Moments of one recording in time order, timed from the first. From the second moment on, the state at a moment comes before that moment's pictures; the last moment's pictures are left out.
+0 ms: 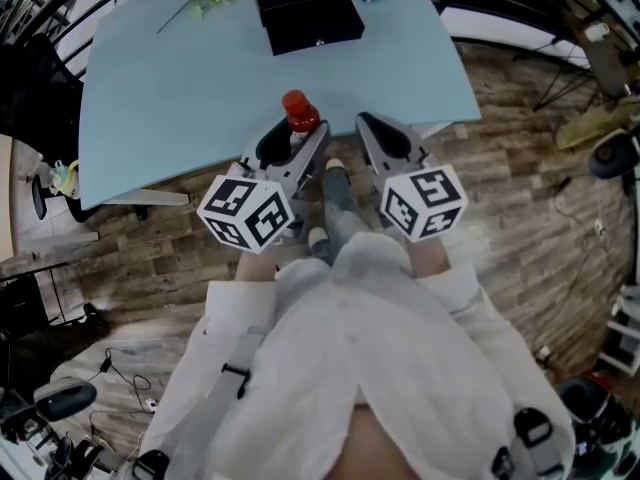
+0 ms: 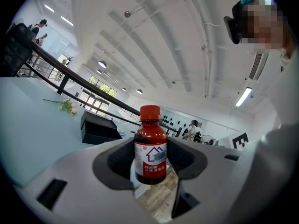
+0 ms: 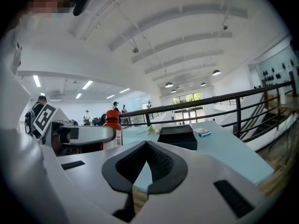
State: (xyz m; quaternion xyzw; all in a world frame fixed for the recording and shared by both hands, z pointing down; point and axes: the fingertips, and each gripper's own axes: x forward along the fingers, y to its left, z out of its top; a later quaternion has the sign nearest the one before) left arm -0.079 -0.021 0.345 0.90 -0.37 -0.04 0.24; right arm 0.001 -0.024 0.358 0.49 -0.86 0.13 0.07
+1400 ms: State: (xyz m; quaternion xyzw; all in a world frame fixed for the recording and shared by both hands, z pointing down) left arm -0.027 -0.291 0.352 0.86 -0.44 -0.03 0.25; right arm 0.024 -0.302 0.372 0.36 -0.91 0.16 0.10
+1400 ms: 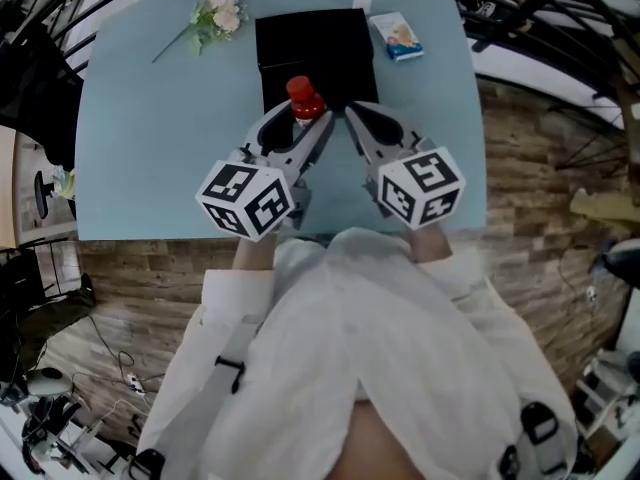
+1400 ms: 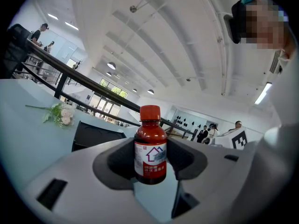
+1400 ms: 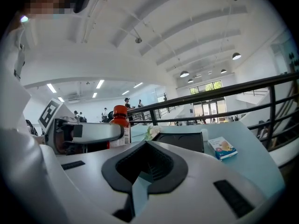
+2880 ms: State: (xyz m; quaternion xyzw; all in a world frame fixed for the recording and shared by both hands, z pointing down) left arm -0.059 -0.335 0.389 0.89 -0.37 0.04 0.27; right arm 0.002 -0.341 0.413 0.43 -0.87 0.21 0.12
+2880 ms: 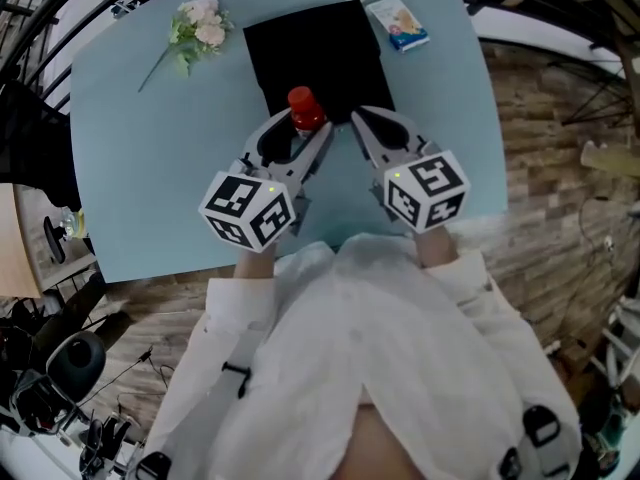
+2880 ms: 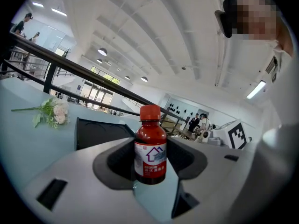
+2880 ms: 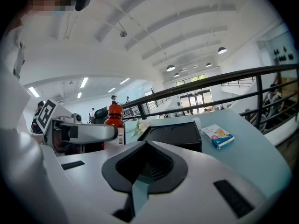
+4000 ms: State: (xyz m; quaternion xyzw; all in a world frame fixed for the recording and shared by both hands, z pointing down) left arm -0.032 -0.389 0.436 0.90 -0.29 0.30 0.09; right arm 0.021 -0.367 0.455 0.44 -0.85 0.21 0.18
